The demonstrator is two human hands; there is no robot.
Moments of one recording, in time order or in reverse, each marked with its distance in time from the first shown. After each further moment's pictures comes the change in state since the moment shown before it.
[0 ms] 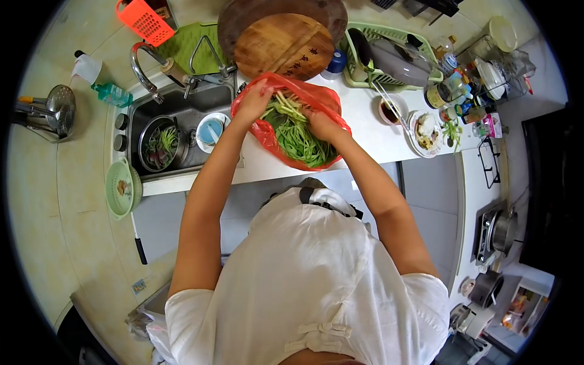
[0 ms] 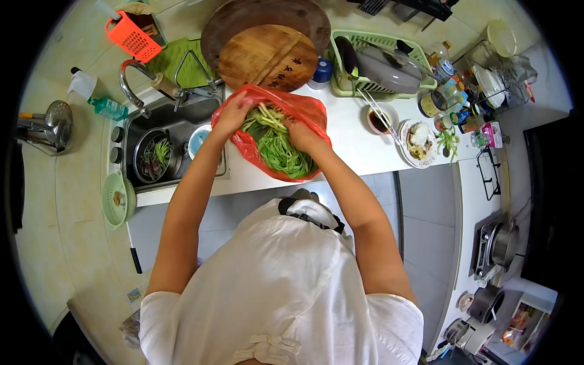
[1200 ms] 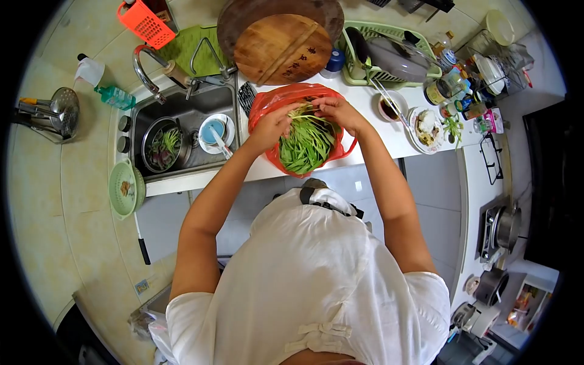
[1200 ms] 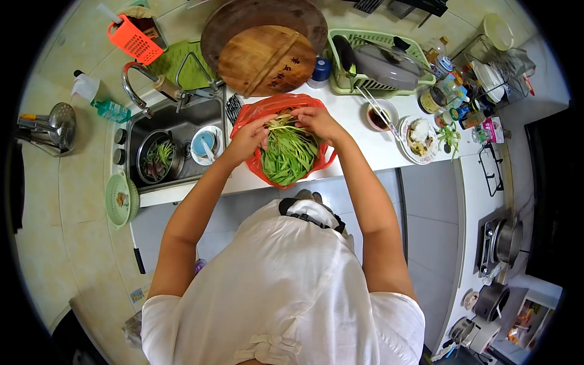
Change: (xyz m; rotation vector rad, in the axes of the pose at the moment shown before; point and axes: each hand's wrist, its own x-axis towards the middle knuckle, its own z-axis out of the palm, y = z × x) left_hand -0.072 0.057 0.002 -0.574 -0.470 -0.061; right_hand -0.033 0.006 -0.056 1.031 -0.047 0.211
